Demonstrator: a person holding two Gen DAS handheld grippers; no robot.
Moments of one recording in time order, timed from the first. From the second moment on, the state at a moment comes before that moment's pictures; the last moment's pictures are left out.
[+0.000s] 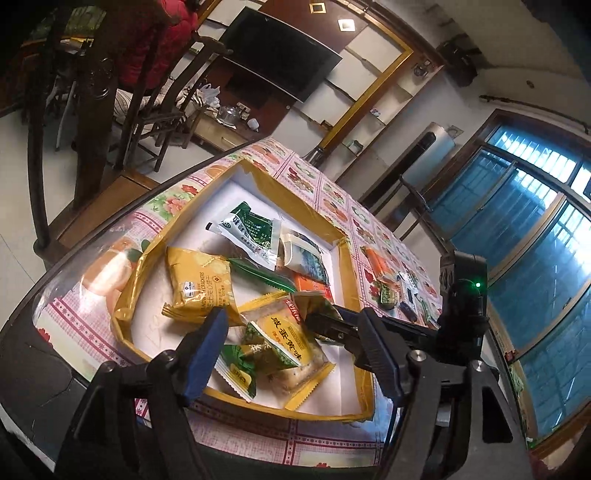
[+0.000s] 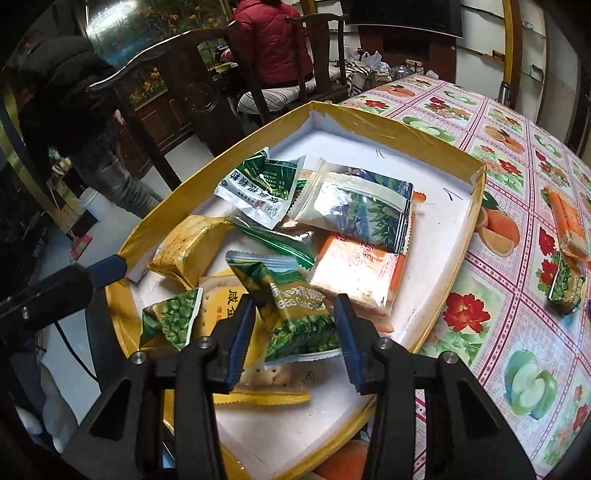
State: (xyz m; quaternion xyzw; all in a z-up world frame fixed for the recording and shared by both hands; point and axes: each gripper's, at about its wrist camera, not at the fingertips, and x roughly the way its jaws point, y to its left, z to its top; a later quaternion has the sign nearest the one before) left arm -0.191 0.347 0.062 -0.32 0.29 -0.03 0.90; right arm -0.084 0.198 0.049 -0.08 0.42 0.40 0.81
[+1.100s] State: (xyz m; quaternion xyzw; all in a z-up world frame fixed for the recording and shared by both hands) left arm -0.164 0.224 0.108 -0.23 0.33 -0.12 0.91; right arm -0.072 -0.049 0.049 0.08 0.39 0.27 0.88
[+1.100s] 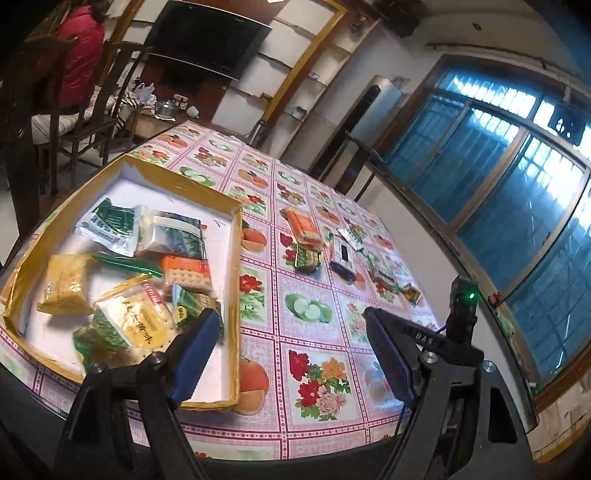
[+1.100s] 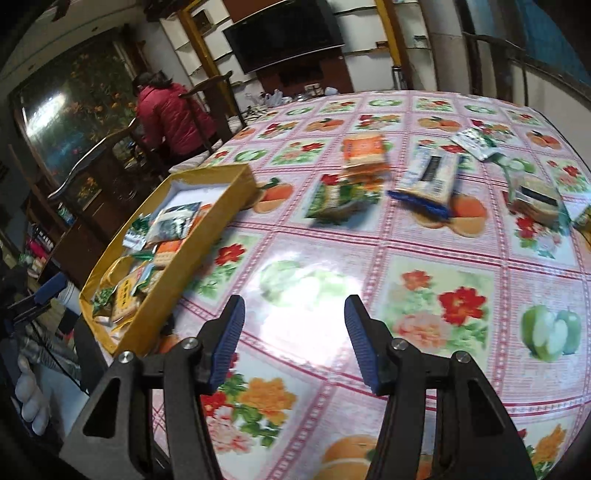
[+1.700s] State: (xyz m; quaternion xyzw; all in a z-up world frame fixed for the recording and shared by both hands) left arm -0.123 0.138 0.137 -0.10 0.37 -0.14 0.91; right arm 0.075 -0.110 0.041 0.18 0.44 0.12 0.87
